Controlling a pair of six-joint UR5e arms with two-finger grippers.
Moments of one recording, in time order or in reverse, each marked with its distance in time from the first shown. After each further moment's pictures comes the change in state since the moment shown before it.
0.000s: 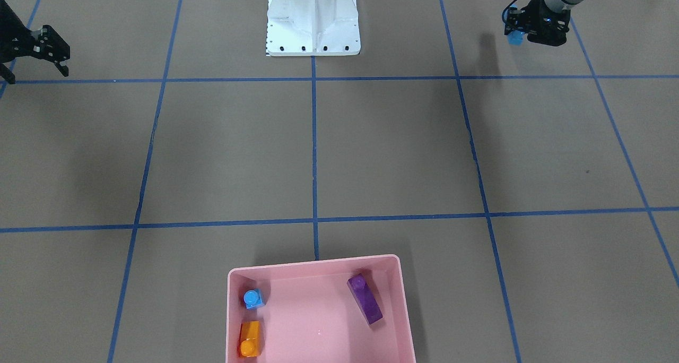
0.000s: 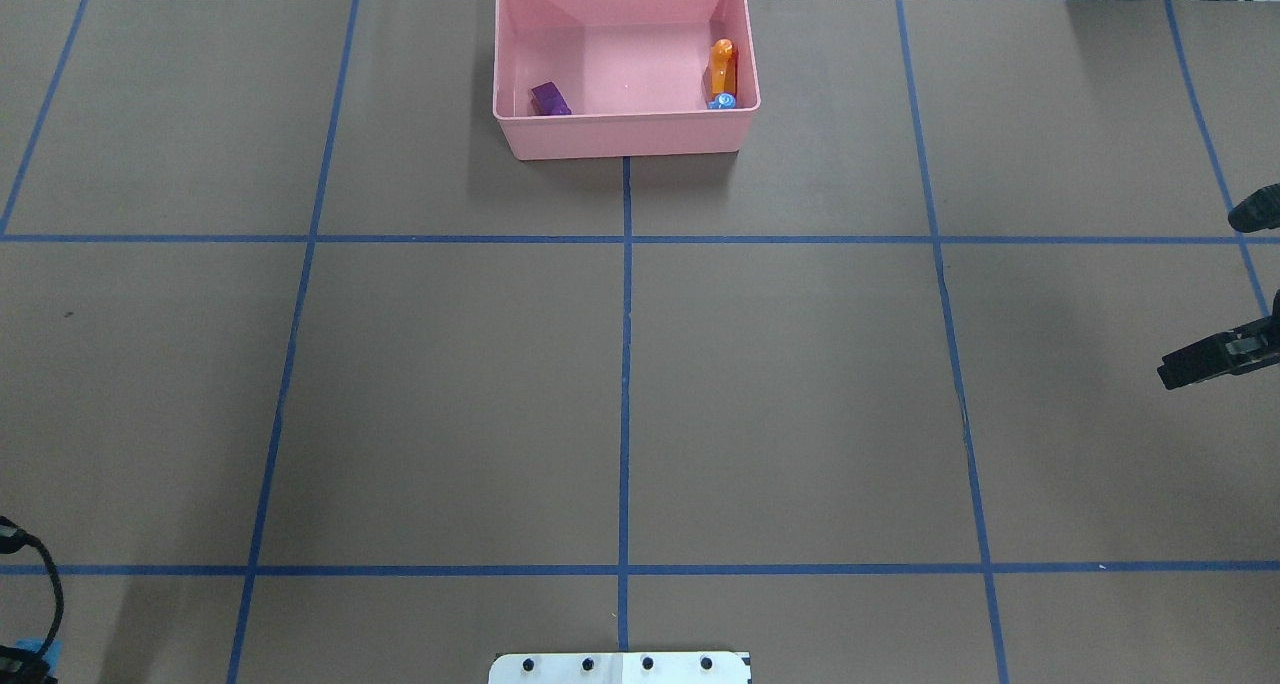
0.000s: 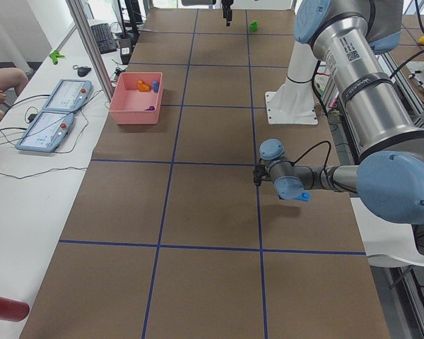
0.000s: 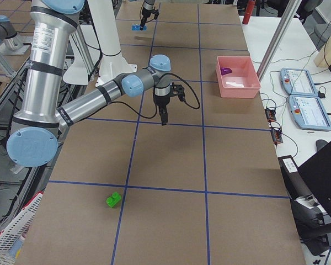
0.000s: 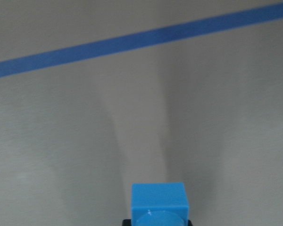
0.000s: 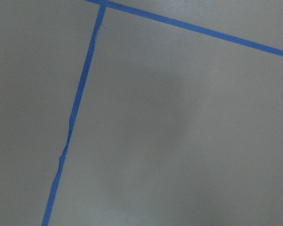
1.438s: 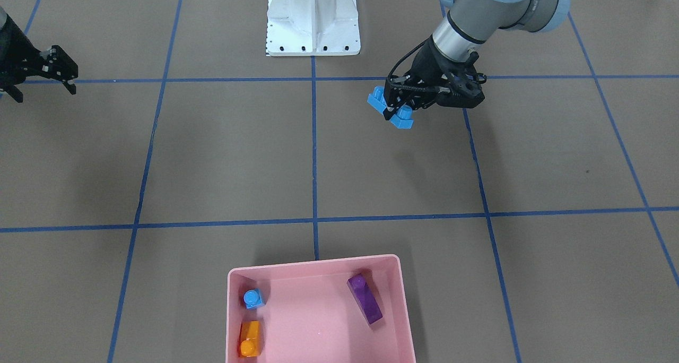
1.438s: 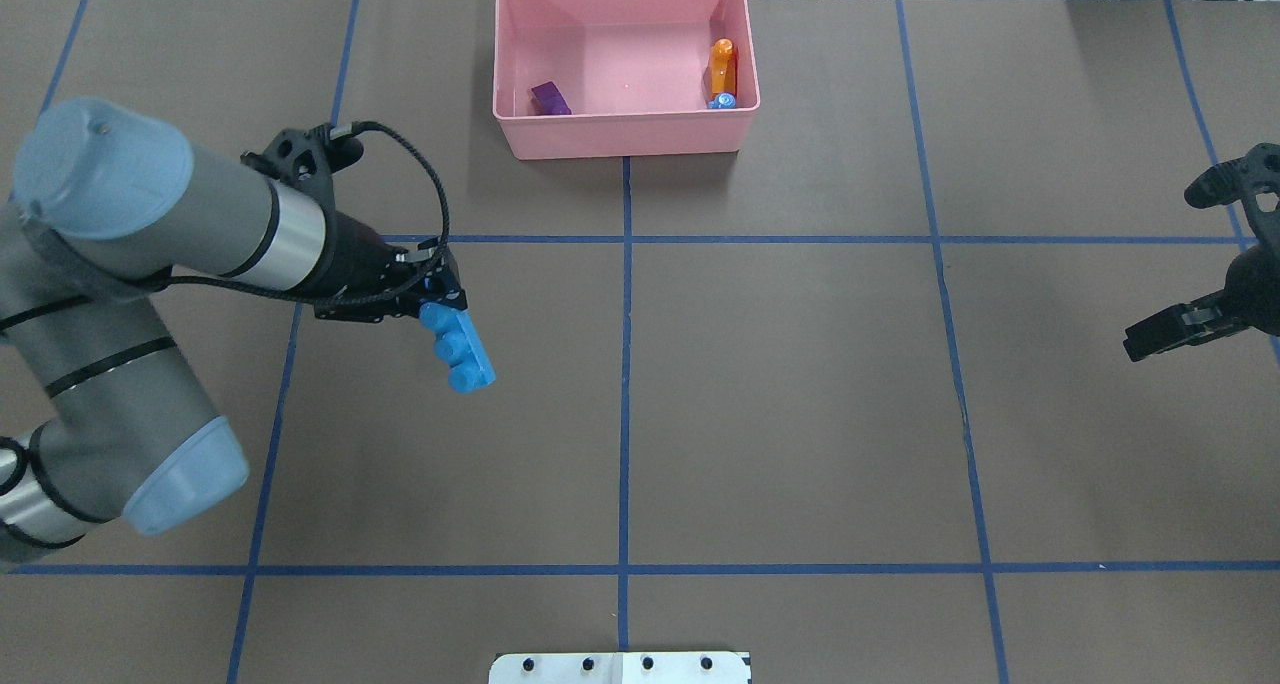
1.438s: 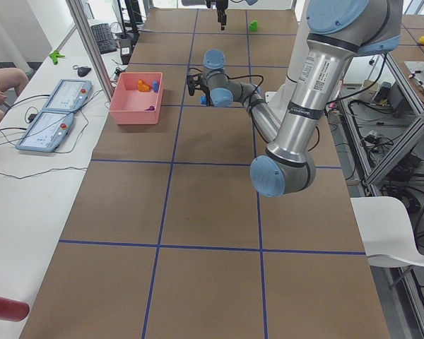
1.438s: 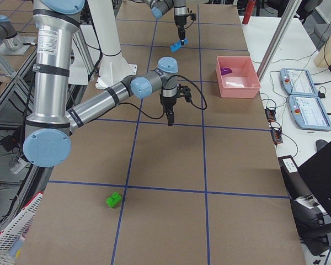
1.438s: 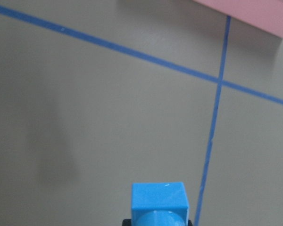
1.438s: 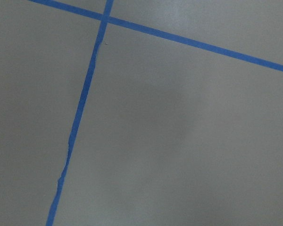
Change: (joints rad) left arm -0.340 -1.006 0.200 0.505 0.104 -0.250; right arm -0.001 0.069 -0.065 0.002 -0.006 0.002
